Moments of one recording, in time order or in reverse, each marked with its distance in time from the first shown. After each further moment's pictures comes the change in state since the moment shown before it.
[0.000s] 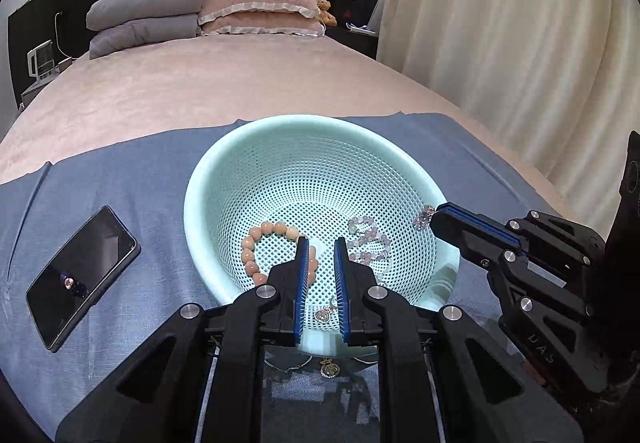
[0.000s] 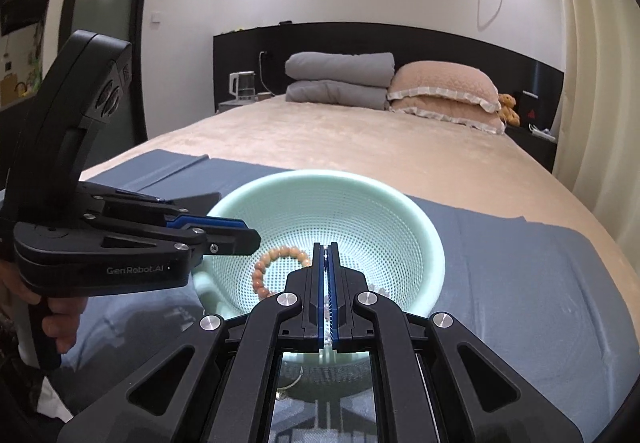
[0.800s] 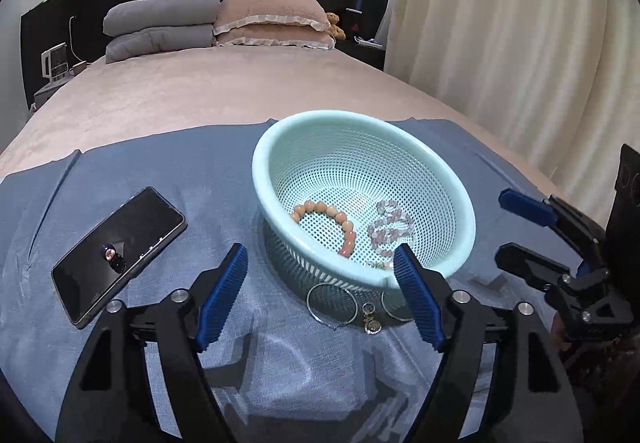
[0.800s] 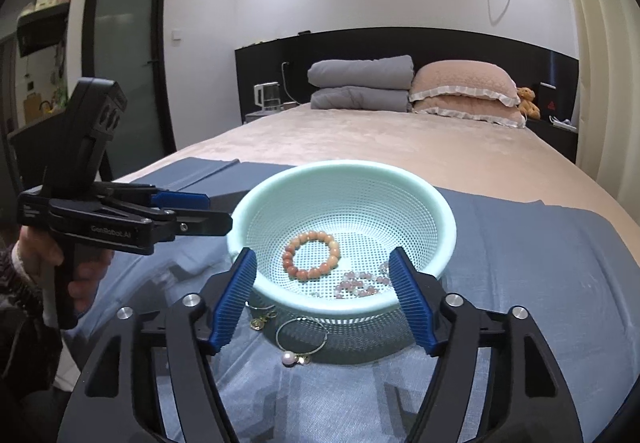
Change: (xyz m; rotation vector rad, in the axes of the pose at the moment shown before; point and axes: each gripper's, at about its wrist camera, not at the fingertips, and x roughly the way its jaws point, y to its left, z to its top) left arm -0.033 0.033 -0.032 0.005 -0.053 0.017; right arm -0.036 0.000 -0.031 0.007 -0.051 0.139
